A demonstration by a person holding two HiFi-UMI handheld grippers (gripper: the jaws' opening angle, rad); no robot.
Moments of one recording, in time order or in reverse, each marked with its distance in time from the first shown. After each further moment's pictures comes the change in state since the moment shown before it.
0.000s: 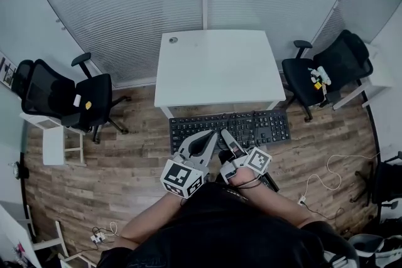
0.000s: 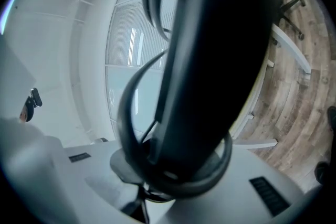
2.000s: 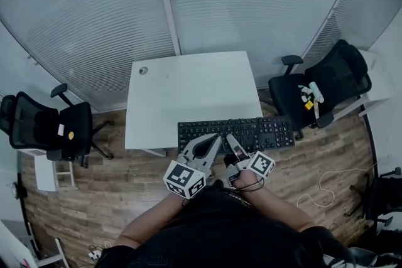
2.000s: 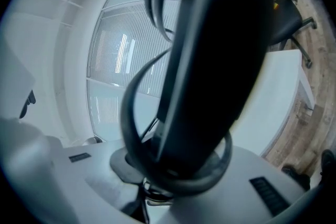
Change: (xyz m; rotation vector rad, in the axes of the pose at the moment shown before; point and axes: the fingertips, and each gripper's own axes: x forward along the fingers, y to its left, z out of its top) left arm 0.269 0.031 0.013 -0.050 0.013 -0.090; right arm 0.045 -0.119 0.244 -0.014 -0.057 -0.144
